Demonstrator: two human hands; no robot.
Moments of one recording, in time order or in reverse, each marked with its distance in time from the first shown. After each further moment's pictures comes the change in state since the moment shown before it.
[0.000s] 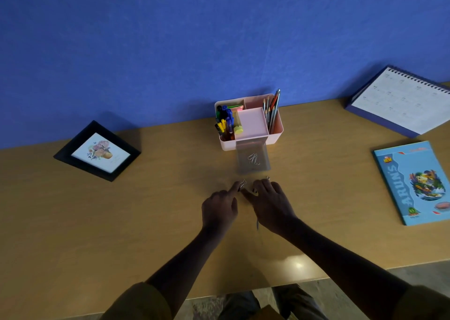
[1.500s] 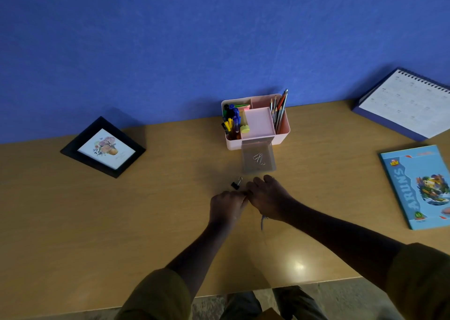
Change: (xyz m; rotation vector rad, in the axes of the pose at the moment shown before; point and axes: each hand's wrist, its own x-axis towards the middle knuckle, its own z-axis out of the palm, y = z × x) left_hand 0.006 0.002 0.003 0.053 0.050 0.116; right_hand 0.037 0.008 -0.009 -0.274 -0.084 -0.352
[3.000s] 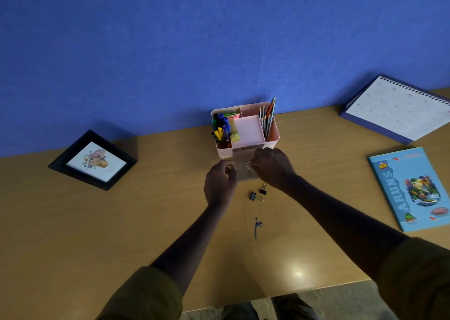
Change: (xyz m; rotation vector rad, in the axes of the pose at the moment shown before) left_hand 0.074 0.014 -0.039 -0.650 0.164 -0.393; right_hand 0.026 0.087 -0.032 0.302 0.192 0.381
